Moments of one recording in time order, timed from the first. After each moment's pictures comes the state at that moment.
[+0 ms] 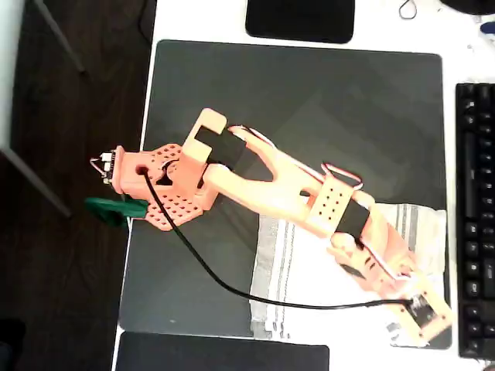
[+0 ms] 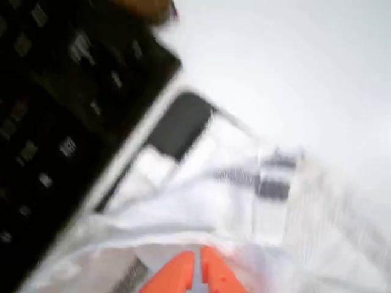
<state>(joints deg) 23.7 78.3 87.7 39.4 -60.3</state>
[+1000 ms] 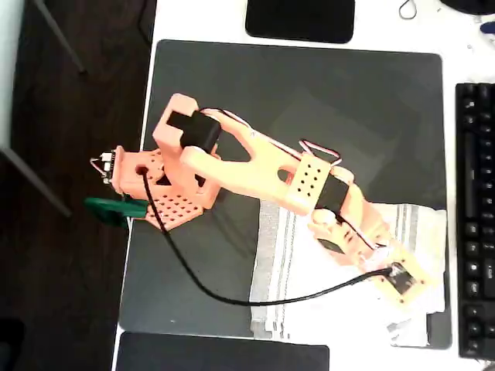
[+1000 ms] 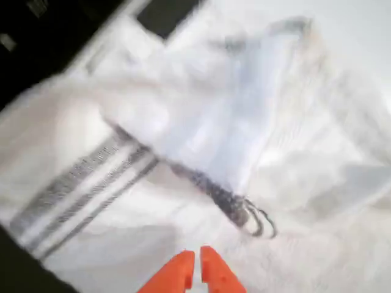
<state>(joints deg) 19.6 92.5 106.8 45.9 -63.8</state>
